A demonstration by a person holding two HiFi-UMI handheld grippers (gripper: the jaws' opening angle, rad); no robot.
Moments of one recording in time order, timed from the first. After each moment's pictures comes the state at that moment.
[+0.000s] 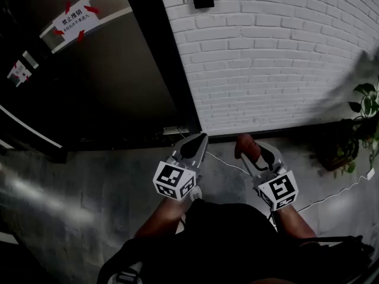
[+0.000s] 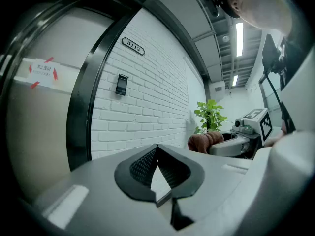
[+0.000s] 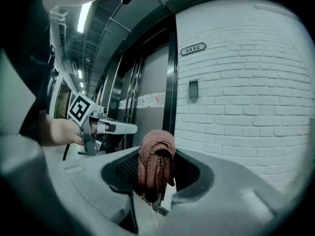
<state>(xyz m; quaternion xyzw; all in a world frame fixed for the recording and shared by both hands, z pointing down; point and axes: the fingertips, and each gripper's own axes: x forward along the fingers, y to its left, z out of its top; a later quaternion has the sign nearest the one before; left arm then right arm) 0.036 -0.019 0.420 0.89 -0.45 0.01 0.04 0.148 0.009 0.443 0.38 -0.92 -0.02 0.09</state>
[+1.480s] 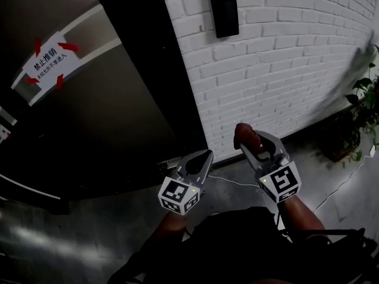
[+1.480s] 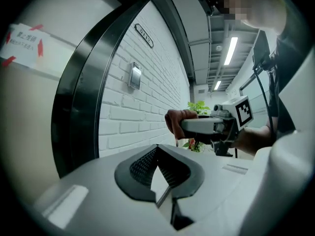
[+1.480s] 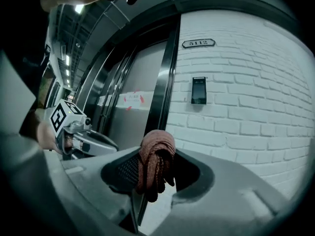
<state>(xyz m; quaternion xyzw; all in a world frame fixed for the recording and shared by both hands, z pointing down) -0.082 -0.177 0.423 0.94 -0.33 0.03 0.04 0.006 -0.182 0.373 0.47 -0.88 -0.09 0.07</state>
